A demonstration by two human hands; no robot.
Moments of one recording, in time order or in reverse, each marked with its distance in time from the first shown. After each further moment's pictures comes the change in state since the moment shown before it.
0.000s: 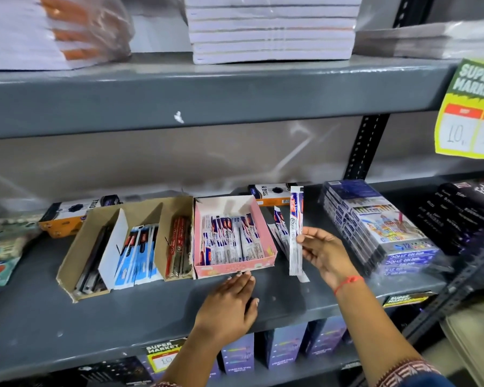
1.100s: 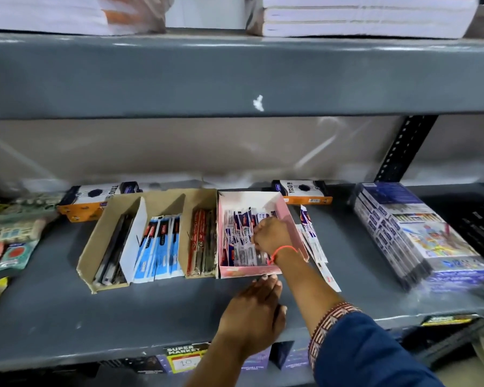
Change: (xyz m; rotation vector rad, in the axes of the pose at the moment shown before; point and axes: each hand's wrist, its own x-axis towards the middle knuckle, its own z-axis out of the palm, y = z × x) left_hand -0.001 0.007 -0.014 -0.016 0.119 0.080; right_hand 0.057 0.034 0.142 -1.034 -0.042 -0.011
